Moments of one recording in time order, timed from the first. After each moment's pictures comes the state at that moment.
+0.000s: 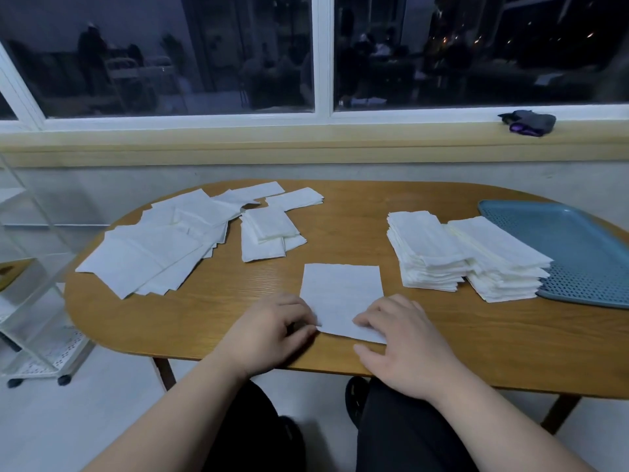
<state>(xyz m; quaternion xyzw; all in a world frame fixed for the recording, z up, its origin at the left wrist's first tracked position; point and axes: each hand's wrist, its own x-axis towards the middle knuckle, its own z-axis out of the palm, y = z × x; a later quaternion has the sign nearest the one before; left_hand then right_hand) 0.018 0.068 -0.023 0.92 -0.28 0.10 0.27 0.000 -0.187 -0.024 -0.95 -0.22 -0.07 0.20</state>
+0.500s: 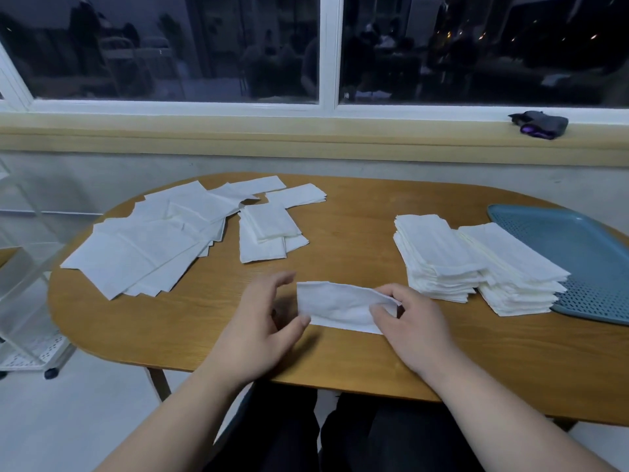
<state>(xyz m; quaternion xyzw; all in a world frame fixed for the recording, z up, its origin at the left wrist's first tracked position) 0.021 0.076 -0.029 0.89 -0.15 0.13 0.42 0.037 -0.180 -0.019 -0.89 -0.06 -0.06 0.45</state>
